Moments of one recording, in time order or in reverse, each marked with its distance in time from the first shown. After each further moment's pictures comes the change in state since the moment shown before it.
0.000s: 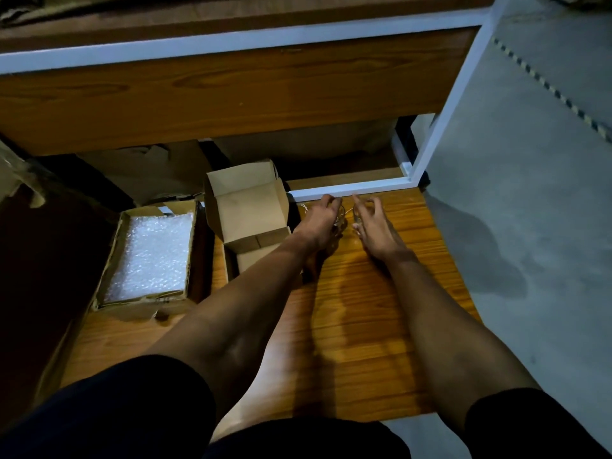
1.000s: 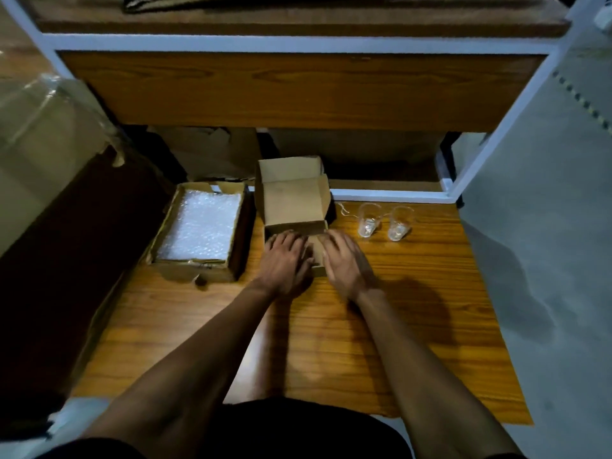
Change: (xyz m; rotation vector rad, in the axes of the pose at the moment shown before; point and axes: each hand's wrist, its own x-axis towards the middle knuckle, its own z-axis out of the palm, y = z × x) left_hand -0.170 -0.094 0.025 0.178 0.266 -0.154; right_hand -0.062 -0.102 0.086 -0.176 0.133 -0.490
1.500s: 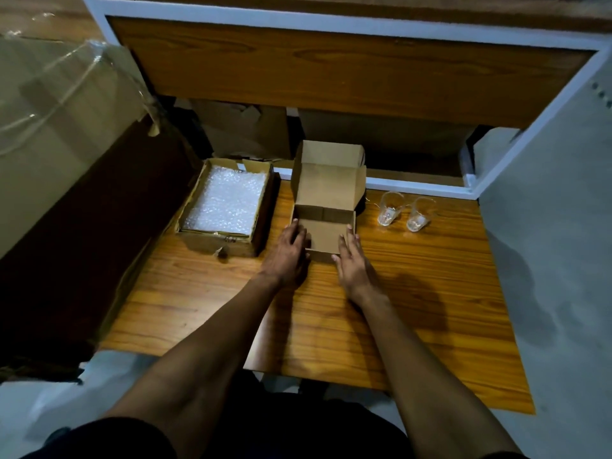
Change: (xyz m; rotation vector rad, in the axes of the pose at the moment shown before) left_hand -0.039 -0.034 0.026 -0.160 -0.157 -0.148; right_hand -0.031 -0.024 0.049 0.203 -0.194 0.254
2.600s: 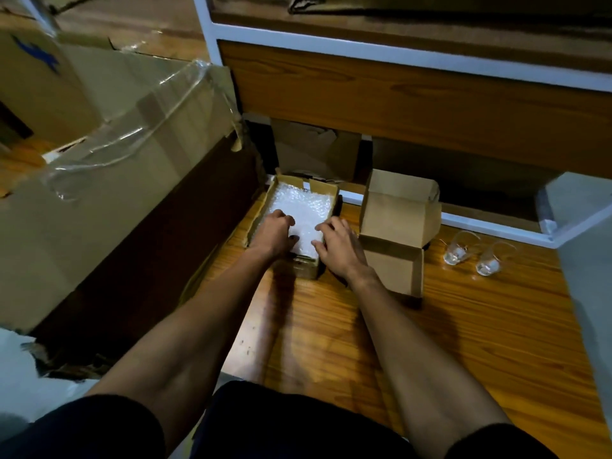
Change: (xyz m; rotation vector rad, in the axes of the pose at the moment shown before) left_hand 0.006 -0.144 -0.129 0.010 0.136 -0.263; right_hand 0.118 -0.183 0.014 -0.120 0.006 -0.272
